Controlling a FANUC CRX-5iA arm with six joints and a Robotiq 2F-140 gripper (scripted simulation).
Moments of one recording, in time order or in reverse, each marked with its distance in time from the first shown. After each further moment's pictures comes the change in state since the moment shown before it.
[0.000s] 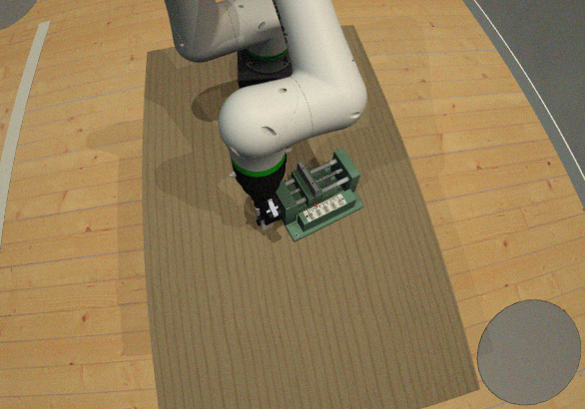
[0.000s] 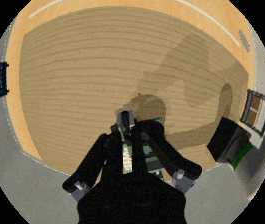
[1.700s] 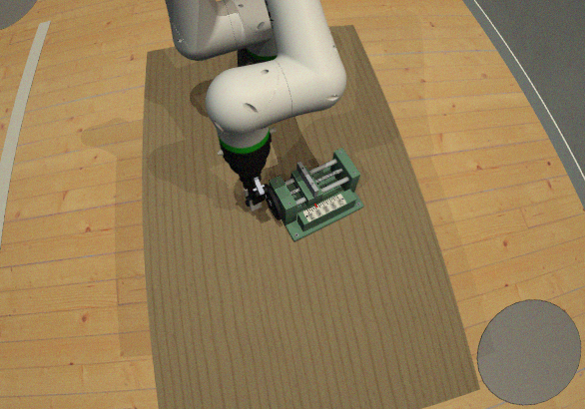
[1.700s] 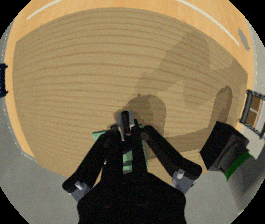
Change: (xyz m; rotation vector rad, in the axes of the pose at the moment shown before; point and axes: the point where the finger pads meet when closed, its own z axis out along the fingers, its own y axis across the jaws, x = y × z) arm 0.000 0.061 0.014 -0.001 0.000 0.000
